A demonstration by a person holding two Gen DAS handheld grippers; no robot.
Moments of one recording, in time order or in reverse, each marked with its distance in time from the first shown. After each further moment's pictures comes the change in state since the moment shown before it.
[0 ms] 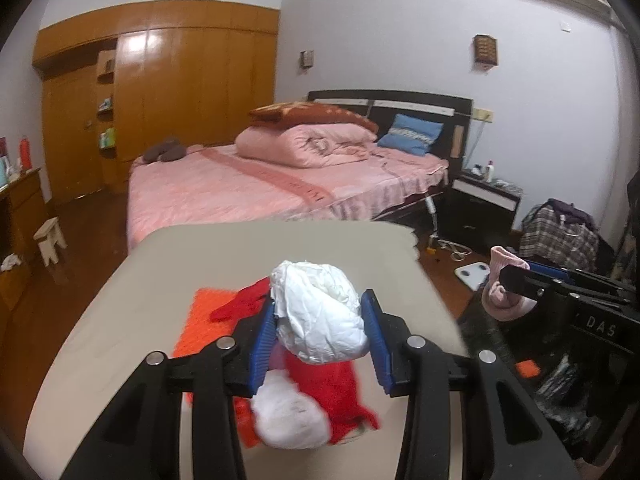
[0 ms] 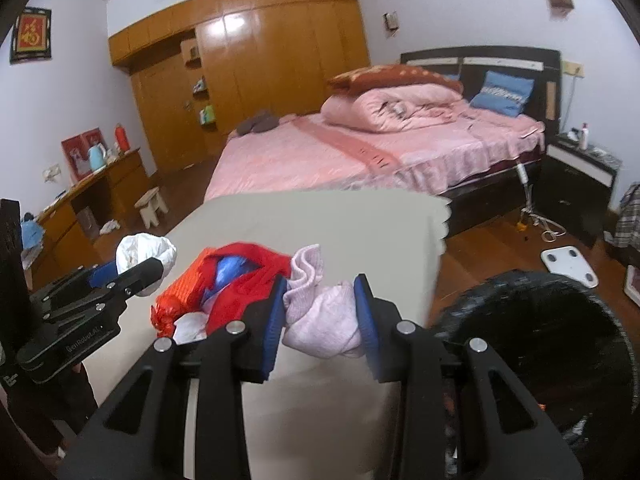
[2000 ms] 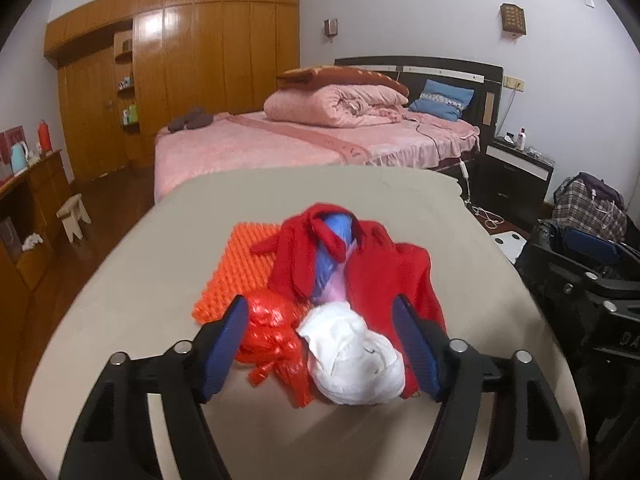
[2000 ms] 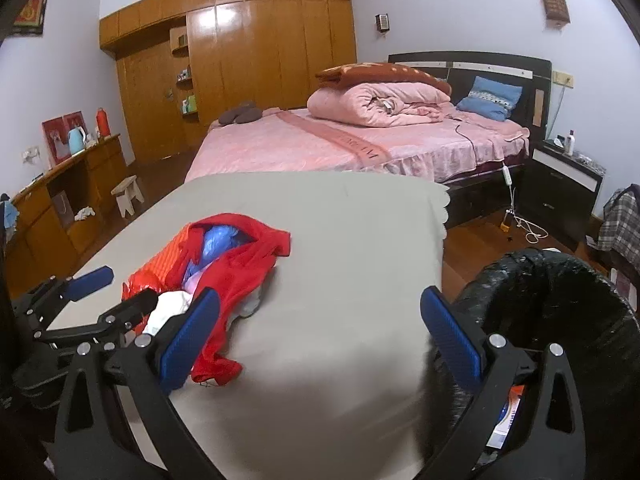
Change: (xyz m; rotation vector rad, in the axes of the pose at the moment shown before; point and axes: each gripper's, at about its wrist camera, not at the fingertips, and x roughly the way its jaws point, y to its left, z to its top) left arm 0.026 0.042 -0.053 -0.015 0.133 0.123; right arm 0.058 0.056 -0.041 -0.049 0.026 -0.095
